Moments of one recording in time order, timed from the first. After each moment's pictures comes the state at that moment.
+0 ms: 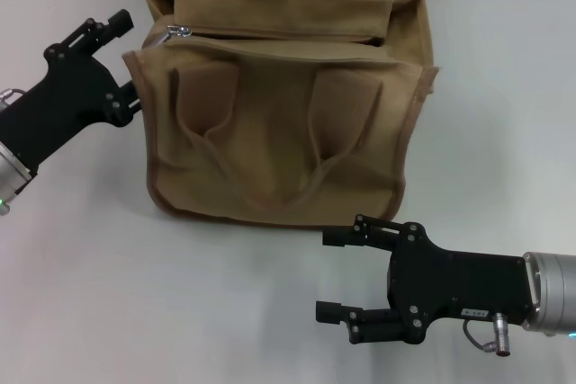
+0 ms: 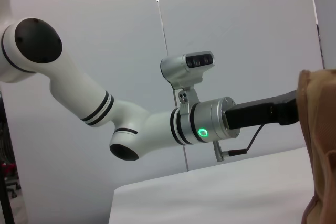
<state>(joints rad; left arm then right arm) -0.42 -2.08 0.55 0.33 1.50 1.51 -0.67 0.53 2.09 -0.79 -0.14 -1.90 -1.69 0.75</state>
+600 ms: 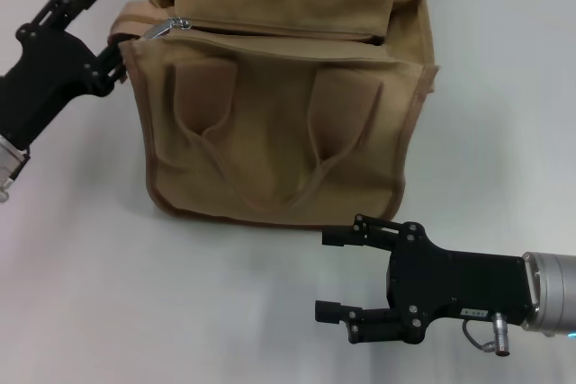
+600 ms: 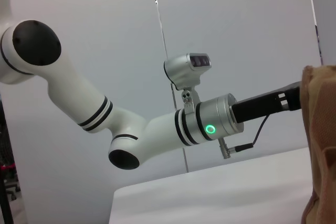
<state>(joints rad) -0.43 -2.08 0.61 0.26 1.29 1.47 -0.61 0.53 2.09 -0.78 -0.13 -1.90 -1.69 0.75</state>
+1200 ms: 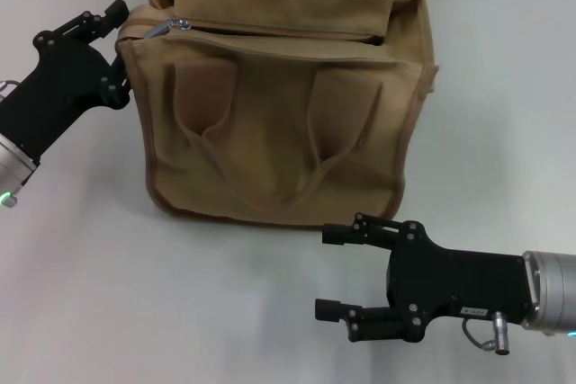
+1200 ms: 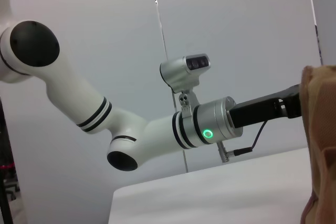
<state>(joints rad) -0.43 -2.08 0.65 0.25 1.29 1.49 -0.56 0.53 2.09 -0.78 -0.13 -1.90 -1.69 0.75</state>
